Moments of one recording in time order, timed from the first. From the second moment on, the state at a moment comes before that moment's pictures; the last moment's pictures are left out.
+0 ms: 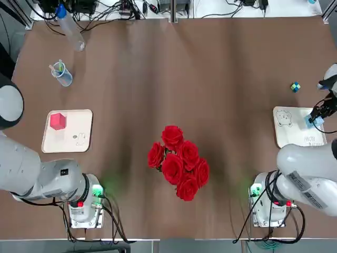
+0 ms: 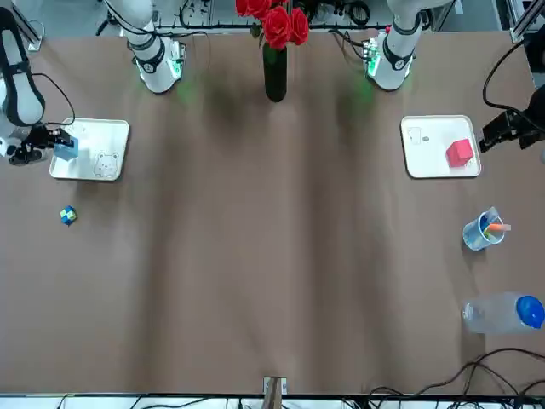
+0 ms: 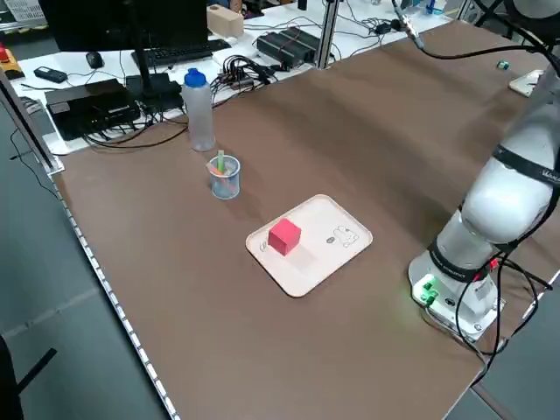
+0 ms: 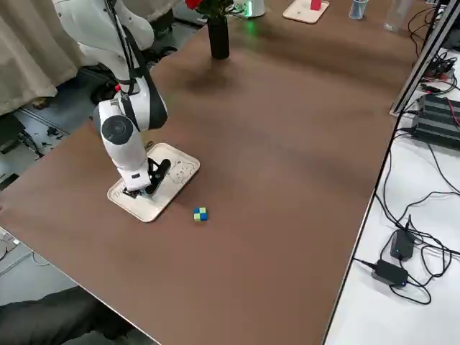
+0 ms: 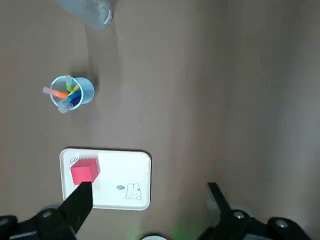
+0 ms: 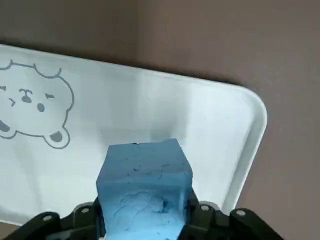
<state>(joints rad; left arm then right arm) 0.14 0.05 -0.15 -1.44 0.00 1.46 -0.06 -0.74 0.22 -0.06 -2.37 -0.14 2.38 -0.82</state>
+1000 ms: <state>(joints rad) 0.13 0.08 -0.18 -1.44 0.00 1.53 -0.06 -0.44 0.17 -0.02 -1.78 -0.14 1.80 -0.69</state>
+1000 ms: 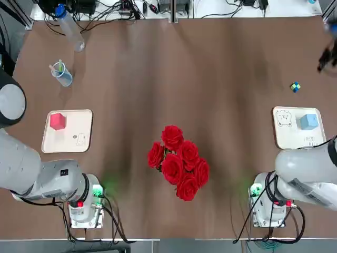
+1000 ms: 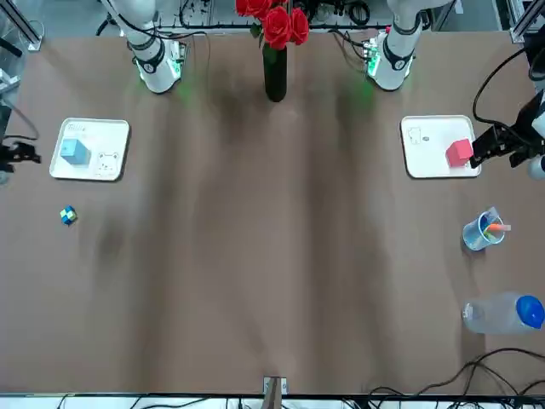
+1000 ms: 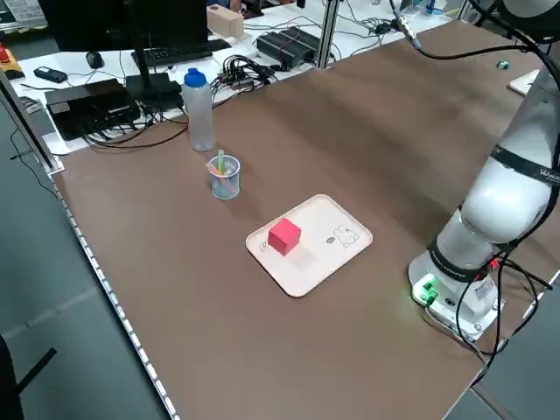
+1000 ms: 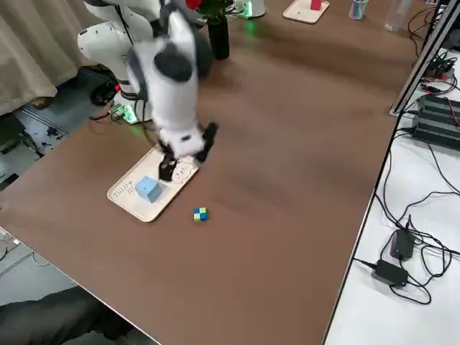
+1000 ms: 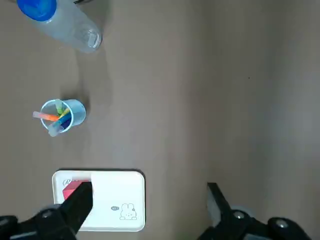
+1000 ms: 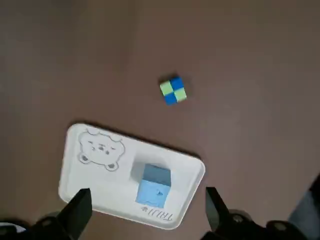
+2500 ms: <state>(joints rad) 0.13 0.09 -0.19 -1.44 0.00 1.53 -0.06 -0.09 0.11 0.08 -1.44 -0.04 1.51 0.03</state>
